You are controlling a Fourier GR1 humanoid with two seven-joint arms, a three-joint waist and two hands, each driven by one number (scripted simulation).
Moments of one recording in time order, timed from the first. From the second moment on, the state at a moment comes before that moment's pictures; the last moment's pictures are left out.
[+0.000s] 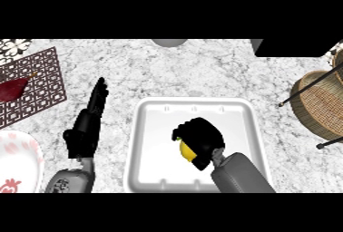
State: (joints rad) left arm -0.13 0.02 -0.08 -1.57 -0.17 0.17 0.05; right arm -0.36 -0.02 0.48 -1.35 1.13 0.47 0.06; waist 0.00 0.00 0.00
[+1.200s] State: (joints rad) left arm -0.10 0.04 -0.04 -1.60 -0.16 0.17 0.05; right arm 0.24 -0.77 0.07 -1.69 1.05 0.01 -0.30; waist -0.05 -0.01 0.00
